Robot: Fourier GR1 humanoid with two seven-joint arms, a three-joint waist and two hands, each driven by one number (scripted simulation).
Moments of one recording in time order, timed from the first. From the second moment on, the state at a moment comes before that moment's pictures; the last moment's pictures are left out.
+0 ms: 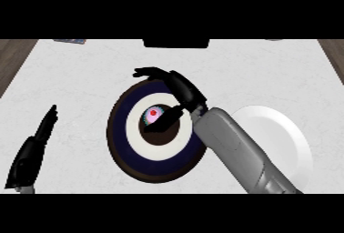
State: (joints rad) left arm 0.07 0.26 0.13 -1.49 -0.23 -0.01 -0.14; right arm -0.82 0.00 0.43 -0.95 0.07 -0.04 -0.14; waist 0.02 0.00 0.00
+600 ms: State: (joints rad) left arm 0.06 0.26 0.14 -1.50 -0.23 -0.02 -0.14; right arm -0.85 -0.10 0.08 -0.76 -0.18 0.08 -0.27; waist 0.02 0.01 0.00
